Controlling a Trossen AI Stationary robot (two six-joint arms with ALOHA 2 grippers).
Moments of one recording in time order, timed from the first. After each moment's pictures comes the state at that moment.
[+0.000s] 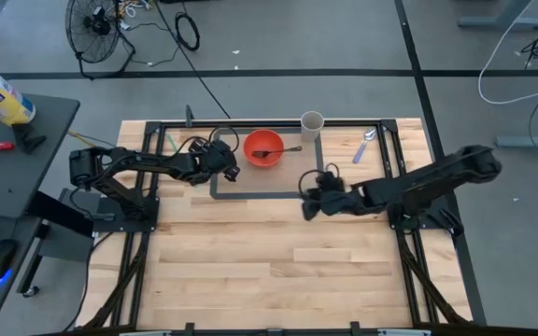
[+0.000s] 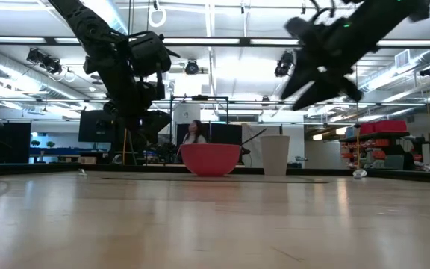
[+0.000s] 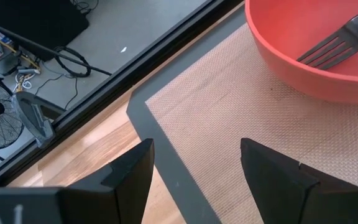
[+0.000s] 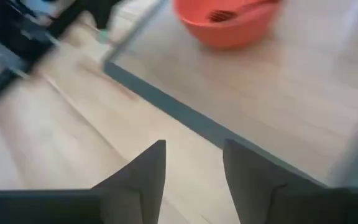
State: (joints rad) left arm 0.30 1.52 0.74 -0.18 -0.73 -0.34; right arm 0.19 1.34 0.77 -0.24 0.55 0.97
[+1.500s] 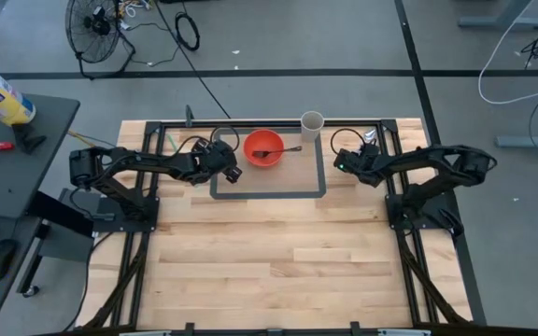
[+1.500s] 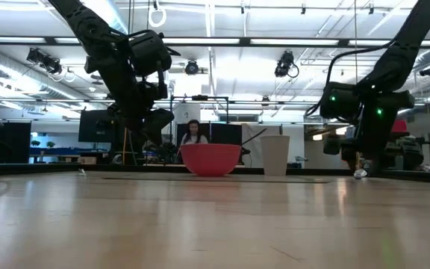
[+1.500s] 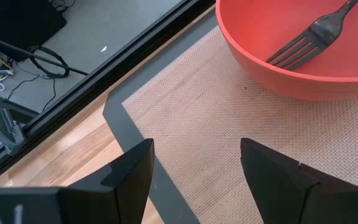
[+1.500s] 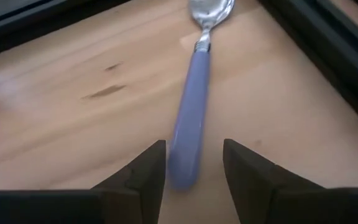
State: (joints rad) left arm 0.30 1.52 0.74 -0.15 -0.65 -0.33; right arm -0.51 1.44 0.41 -0.23 0.71 1.36
